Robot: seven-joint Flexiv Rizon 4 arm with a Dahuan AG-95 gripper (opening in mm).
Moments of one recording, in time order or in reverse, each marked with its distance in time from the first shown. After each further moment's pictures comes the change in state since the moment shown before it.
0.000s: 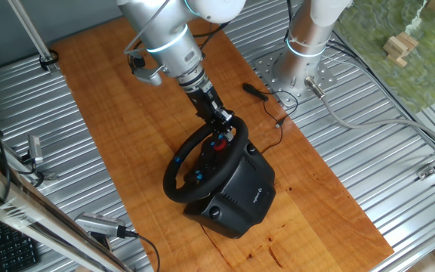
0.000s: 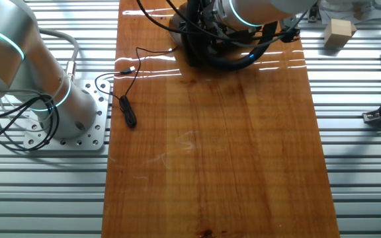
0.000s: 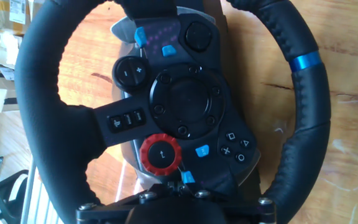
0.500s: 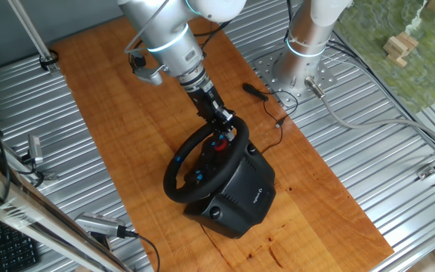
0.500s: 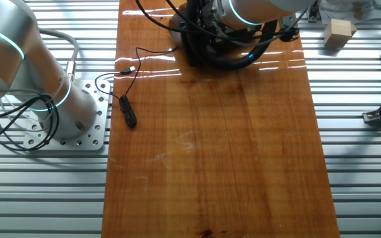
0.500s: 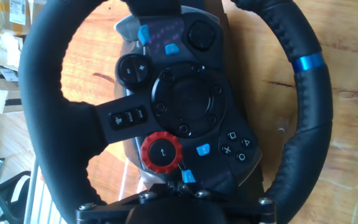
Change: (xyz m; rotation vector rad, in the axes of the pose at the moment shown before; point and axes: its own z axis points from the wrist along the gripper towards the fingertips) arm 0.000 0.006 0.001 0.003 -0.005 0.017
